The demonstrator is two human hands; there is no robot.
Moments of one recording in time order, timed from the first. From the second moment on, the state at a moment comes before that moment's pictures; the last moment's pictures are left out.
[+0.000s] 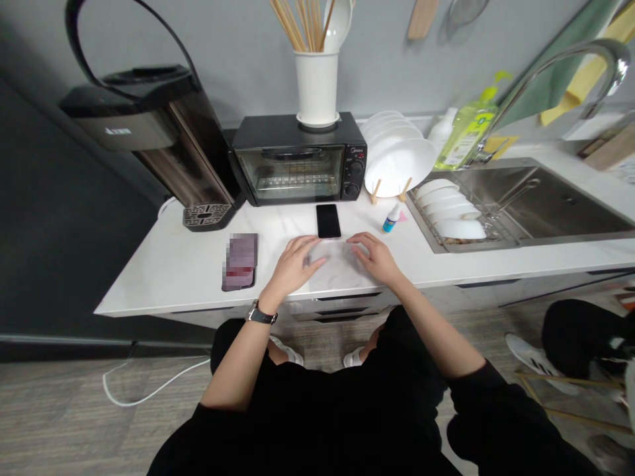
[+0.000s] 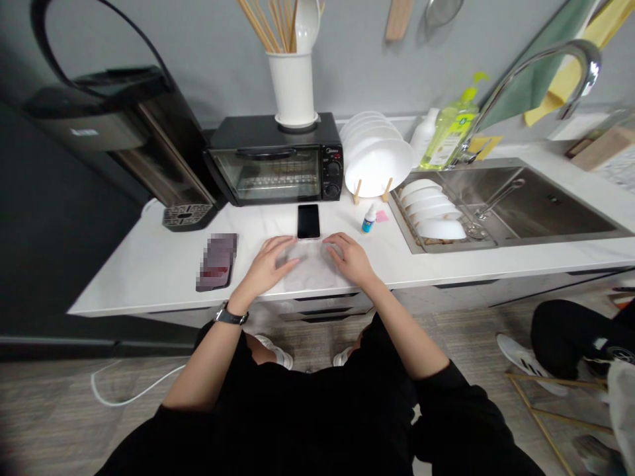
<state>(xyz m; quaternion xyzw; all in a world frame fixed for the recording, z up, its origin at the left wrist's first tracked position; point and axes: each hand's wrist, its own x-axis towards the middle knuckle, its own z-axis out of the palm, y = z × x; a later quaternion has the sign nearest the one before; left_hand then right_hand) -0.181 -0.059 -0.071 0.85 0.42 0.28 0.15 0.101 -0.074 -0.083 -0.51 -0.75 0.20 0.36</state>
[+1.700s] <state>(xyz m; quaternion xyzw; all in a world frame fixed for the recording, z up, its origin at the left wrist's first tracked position) -0.138 0.031 -0.037 0.89 0.39 0.25 -0.01 0.052 0.033 -0.095 -0.39 -0.41 0.56 0.60</state>
